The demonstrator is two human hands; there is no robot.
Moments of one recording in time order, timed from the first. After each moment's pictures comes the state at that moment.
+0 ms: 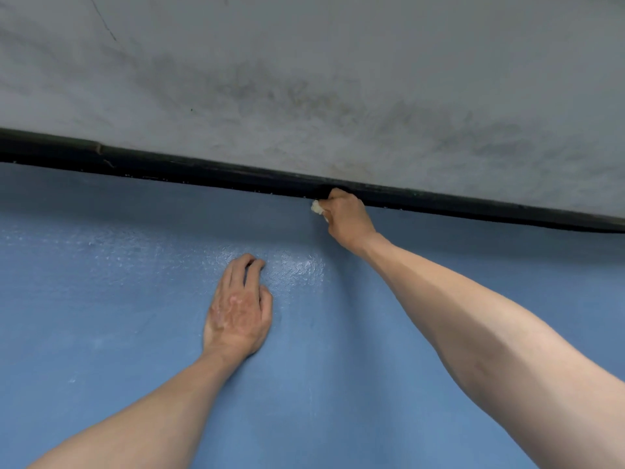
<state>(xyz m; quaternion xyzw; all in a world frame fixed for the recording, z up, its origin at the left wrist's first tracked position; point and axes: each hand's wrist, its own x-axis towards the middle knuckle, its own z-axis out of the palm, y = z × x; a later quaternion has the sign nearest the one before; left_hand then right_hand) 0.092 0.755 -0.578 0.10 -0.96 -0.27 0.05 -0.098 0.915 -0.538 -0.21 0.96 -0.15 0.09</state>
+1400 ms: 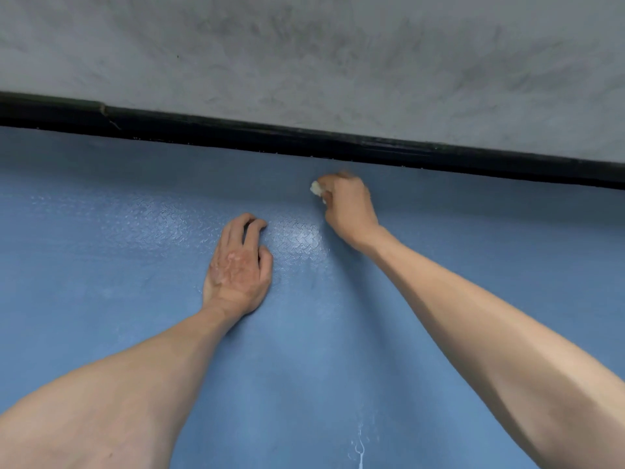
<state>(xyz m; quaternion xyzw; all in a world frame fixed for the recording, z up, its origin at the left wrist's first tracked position) 0.092 0.761 -0.579 0.10 -0.96 -0.23 0.07 -0.052 0.920 -0.548 -0.20 0.95 -0.23 0.05</state>
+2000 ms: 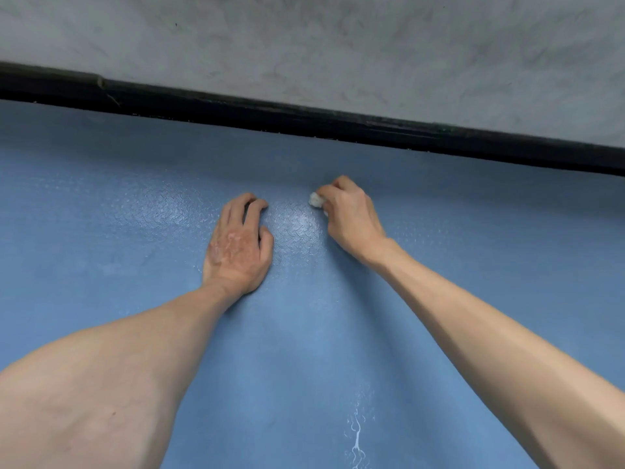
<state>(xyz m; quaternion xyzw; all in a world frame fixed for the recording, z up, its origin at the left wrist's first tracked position) 0.091 0.761 -0.577 0.09 -0.97 -0.22 0.07 -0.008 0.932 -0.550 -0.25 0.93 -0.25 0.03</state>
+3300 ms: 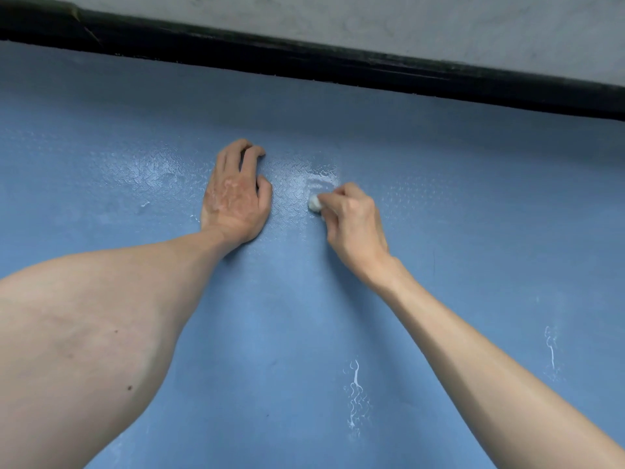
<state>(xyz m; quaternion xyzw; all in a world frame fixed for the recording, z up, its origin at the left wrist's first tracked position) 0.092 0.761 -0.578 0.09 -0.97 -0.22 0.08 0.082 0.951 -0.545 -0.19 0.94 -0.29 0.06</state>
